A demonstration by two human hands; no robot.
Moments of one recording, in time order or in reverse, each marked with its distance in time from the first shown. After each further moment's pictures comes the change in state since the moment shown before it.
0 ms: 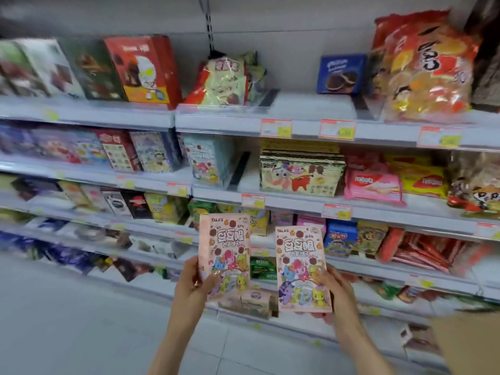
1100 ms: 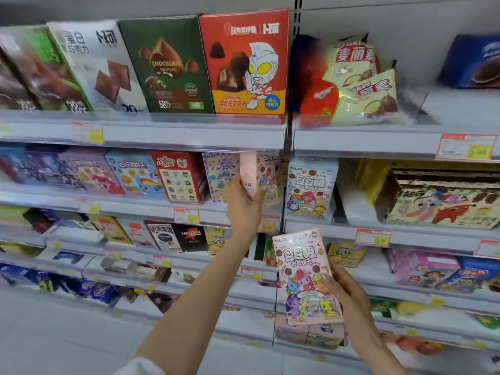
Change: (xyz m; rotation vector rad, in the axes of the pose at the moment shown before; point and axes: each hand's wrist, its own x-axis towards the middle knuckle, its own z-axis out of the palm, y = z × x) left_hand 0.340 0.050 -0.107 0.295 0.168 0.346; right_hand 0.105 0.067 0.280 -0.075 -0.031 -0.091
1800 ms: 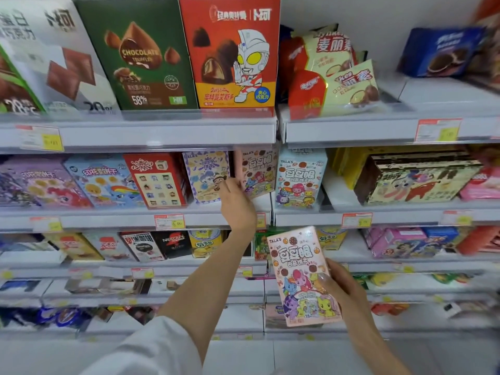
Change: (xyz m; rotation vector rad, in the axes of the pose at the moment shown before) left_hand 0.017 -0.028 0.031 0.207 0.035 0.097; right_hand -0.027 0.004 0.026 -0.062 0.199 -0.022
